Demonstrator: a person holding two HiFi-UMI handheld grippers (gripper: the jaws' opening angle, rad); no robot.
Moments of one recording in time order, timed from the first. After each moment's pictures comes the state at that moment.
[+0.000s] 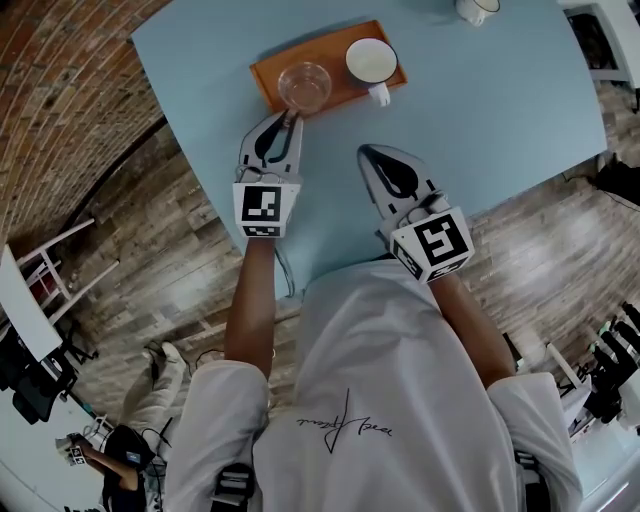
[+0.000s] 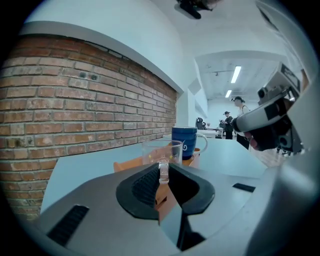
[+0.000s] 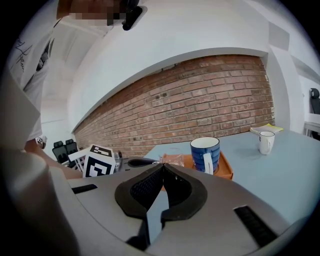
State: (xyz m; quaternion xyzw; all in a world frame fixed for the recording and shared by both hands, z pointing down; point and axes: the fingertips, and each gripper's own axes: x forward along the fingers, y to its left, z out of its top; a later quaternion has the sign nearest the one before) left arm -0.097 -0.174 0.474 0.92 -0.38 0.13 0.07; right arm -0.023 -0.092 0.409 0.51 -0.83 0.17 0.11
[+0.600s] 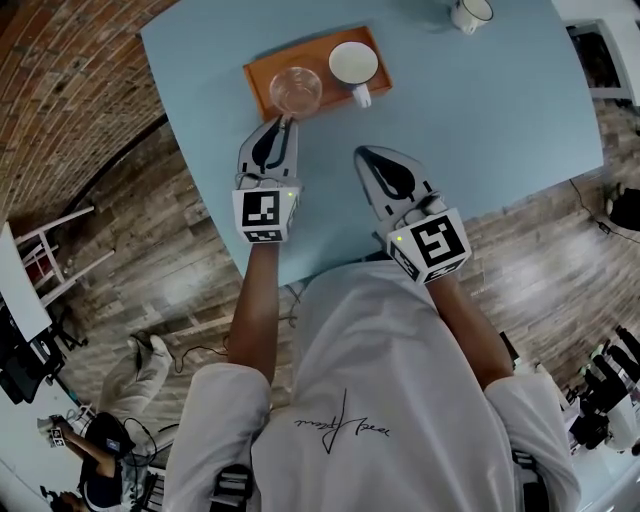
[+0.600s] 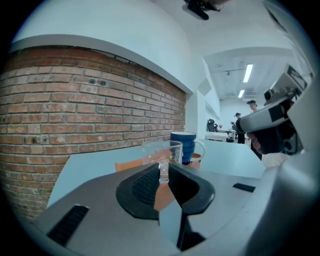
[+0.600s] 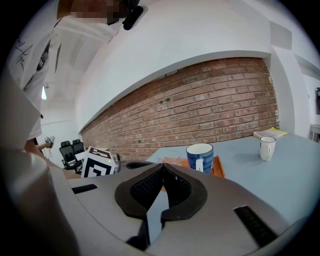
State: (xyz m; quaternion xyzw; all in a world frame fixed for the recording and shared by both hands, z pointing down) left arm -0.089 -0.155 0.459 0.89 -0.44 0.11 0.08; right arm -0.001 -0.079 0.393 0.48 -0.86 0.15 0.09
